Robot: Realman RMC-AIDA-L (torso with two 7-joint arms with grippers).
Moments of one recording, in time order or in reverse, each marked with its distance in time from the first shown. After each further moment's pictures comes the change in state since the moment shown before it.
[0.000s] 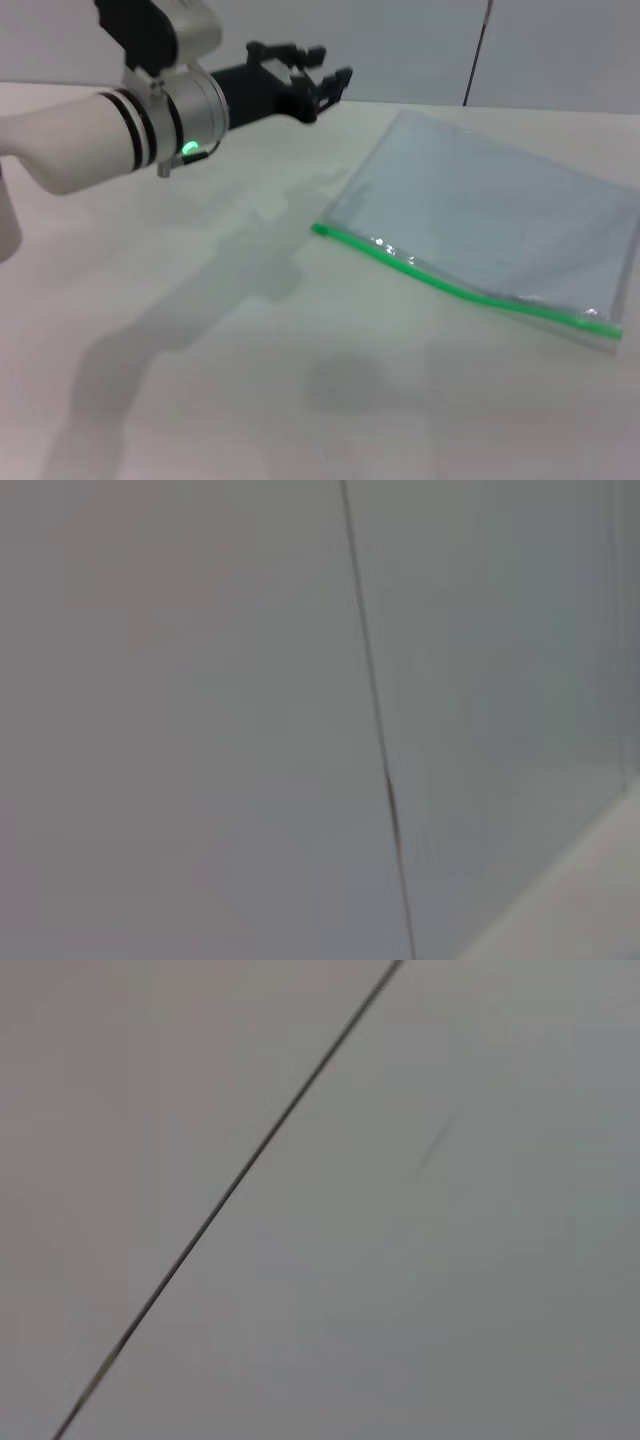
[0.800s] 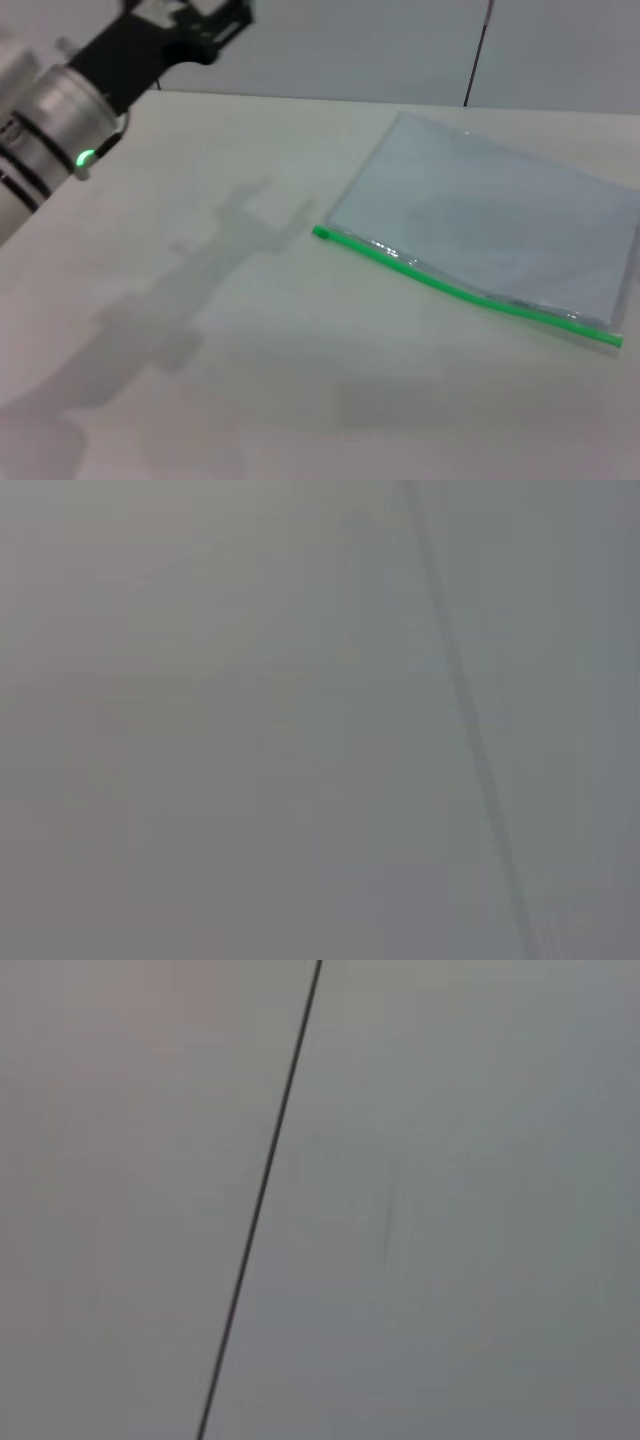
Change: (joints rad) left arm 0.247 -0.013 -0.008 -0.039 -0.648 -0.307 0.556; right arm 0.072 -0.008 -0.268 0.543 0.376 0.873 0.082
